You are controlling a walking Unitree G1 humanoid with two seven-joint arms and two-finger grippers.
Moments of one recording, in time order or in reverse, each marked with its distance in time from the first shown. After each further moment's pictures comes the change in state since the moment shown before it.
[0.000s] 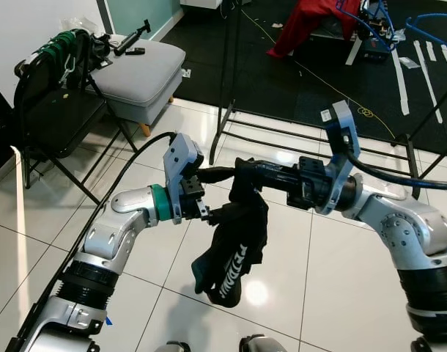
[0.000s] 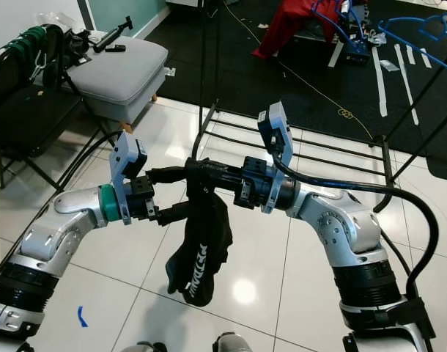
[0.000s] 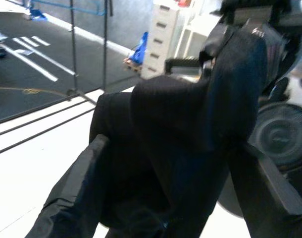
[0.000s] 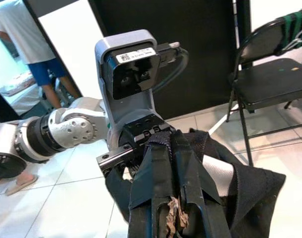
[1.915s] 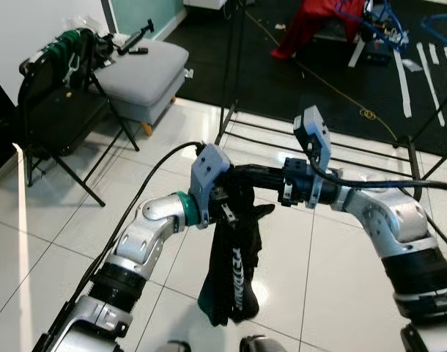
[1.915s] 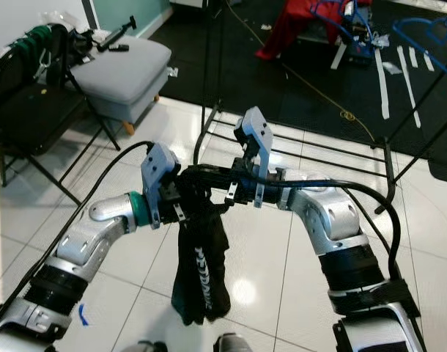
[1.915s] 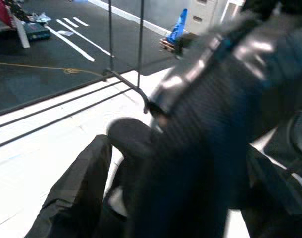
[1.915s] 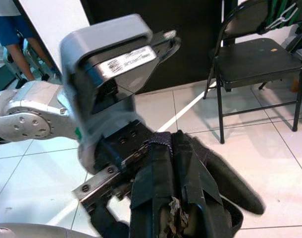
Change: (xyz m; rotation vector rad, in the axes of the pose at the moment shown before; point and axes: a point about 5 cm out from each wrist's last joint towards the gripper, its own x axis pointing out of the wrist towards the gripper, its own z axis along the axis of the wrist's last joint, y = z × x) left arm 0.030 0.001 -0.019 0.059 0.095 0.178; right arm 0.011 -0.021 -0.012 -0.104 0.132 -0.067
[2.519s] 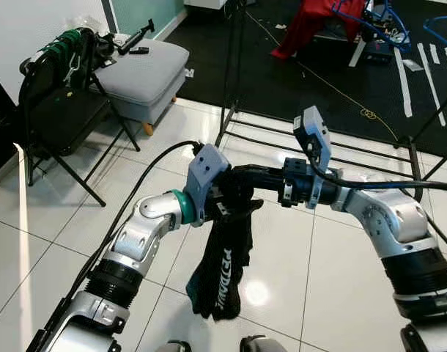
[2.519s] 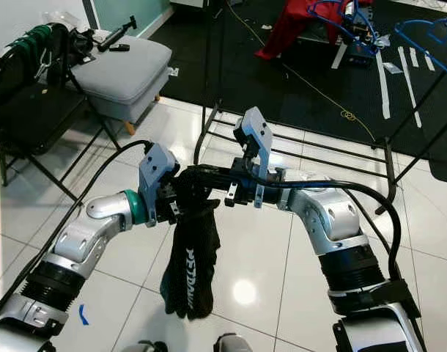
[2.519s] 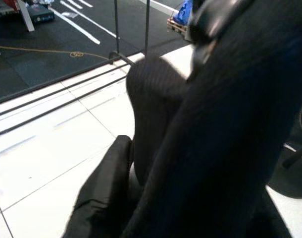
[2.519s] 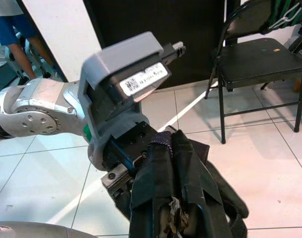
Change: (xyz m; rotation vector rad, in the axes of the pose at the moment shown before) left arm -0.006 0.006 -0.011 0.026 0.083 0.011; right arm 0.001 0.001 0.000 -0.004 0.002 0.004
